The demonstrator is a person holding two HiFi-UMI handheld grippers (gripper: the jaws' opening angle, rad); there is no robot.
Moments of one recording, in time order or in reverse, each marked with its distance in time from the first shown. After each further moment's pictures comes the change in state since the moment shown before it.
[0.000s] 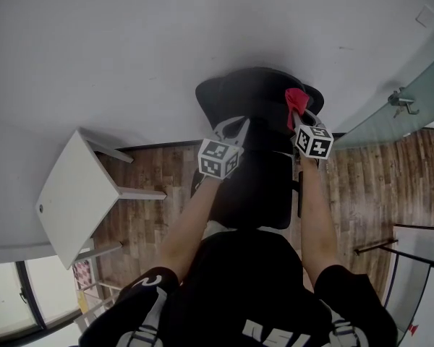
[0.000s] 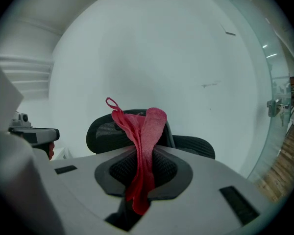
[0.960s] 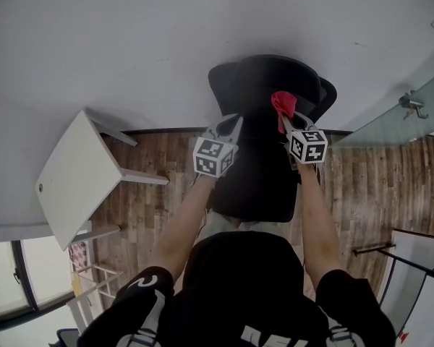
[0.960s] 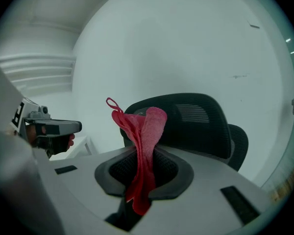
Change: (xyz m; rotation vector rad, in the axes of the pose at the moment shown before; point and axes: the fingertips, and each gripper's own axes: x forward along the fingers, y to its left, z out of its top) left arm -0.056 0.024 -0.030 -0.007 0.025 0.122; right arm -0.009 0.088 -0.042 -0.096 0.062 0.221
